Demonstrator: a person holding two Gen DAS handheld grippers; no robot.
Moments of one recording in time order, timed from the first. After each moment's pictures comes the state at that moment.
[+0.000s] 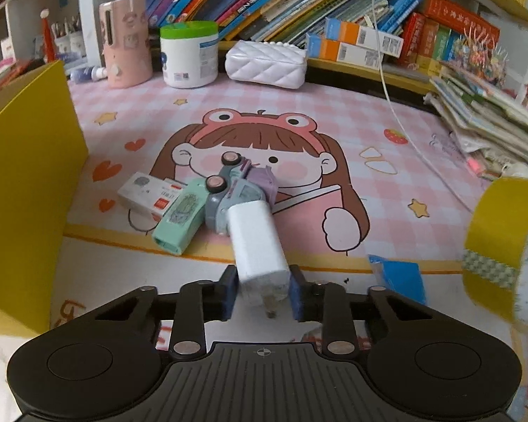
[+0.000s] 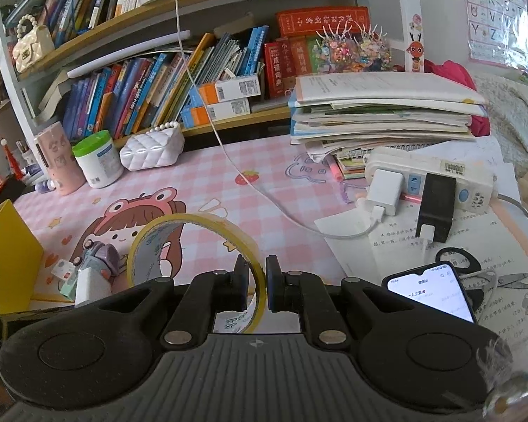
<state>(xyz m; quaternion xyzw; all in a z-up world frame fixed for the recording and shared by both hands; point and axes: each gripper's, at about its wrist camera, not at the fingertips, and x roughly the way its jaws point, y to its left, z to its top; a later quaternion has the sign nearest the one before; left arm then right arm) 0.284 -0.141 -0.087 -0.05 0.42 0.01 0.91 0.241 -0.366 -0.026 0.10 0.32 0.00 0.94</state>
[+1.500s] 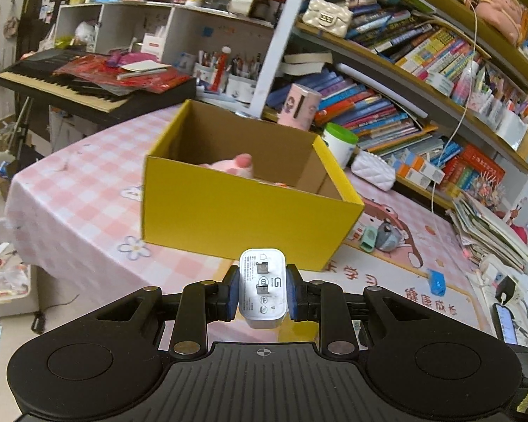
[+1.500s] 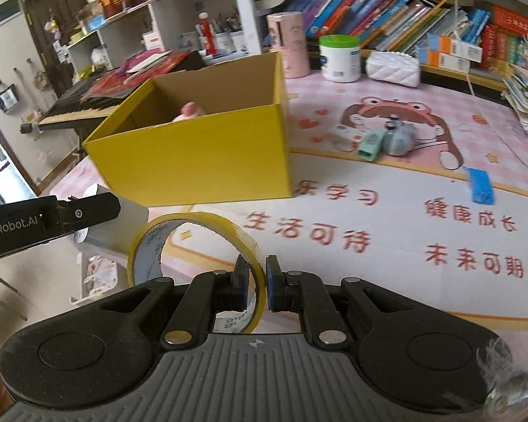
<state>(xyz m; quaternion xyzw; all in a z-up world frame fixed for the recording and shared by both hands) 0.038 0.092 -0.014 -0.18 0.29 0.06 0.94 0.092 -0.089 -0.020 0.01 0.39 0.22 0.89</state>
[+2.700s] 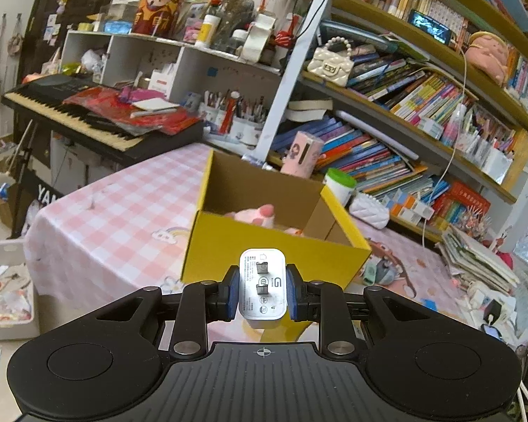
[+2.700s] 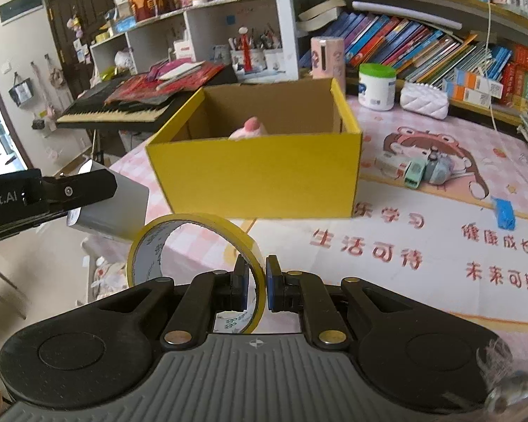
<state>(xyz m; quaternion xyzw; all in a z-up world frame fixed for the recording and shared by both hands) 0.002 0.143 0.013 -0.19 0.23 0.05 0.95 0.059 -0.027 0.003 -0.01 0.35 0.23 0.91</state>
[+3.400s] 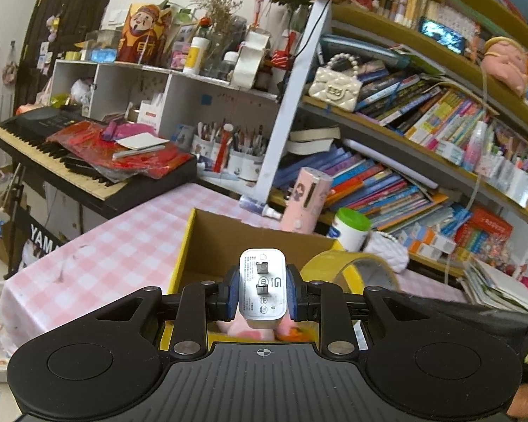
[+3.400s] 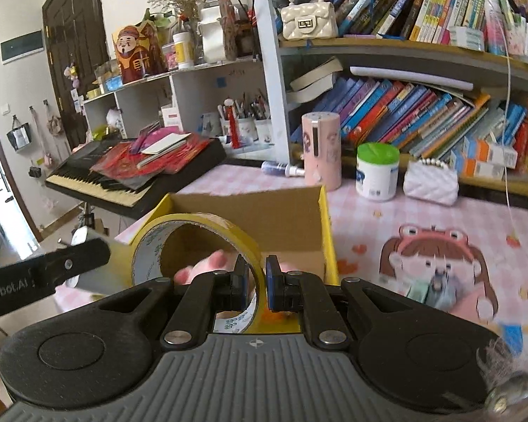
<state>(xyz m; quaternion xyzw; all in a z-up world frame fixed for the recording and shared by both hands) 0.113 0.149 0.032 -0.16 0.20 0.08 0.96 0.193 -0.023 0.050 0.01 0.27 0.24 0.93</state>
